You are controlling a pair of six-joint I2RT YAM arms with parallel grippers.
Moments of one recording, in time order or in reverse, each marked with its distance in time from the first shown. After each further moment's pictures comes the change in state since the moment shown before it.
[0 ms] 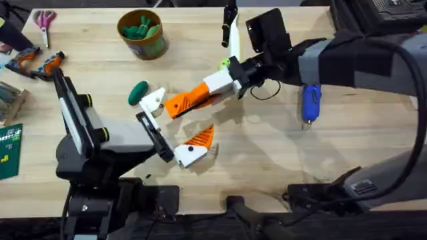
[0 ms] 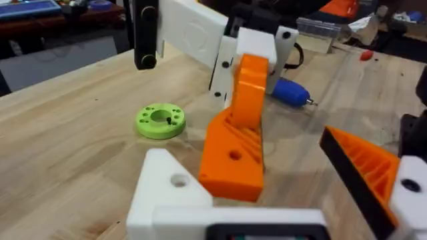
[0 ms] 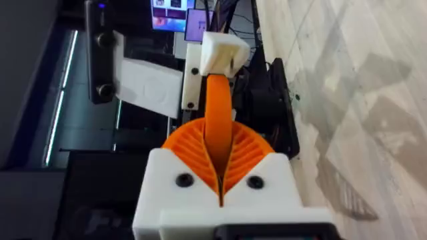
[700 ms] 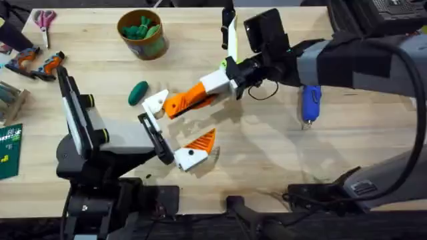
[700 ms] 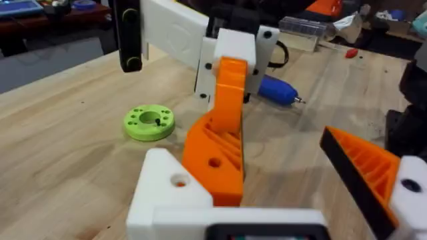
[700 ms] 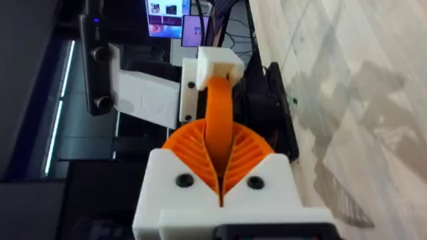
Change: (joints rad) left arm 0.000 0.000 0.000 -0.007 0.048 0.000; right arm 0.016 0.000 0.000 0.028 0.040 0.077
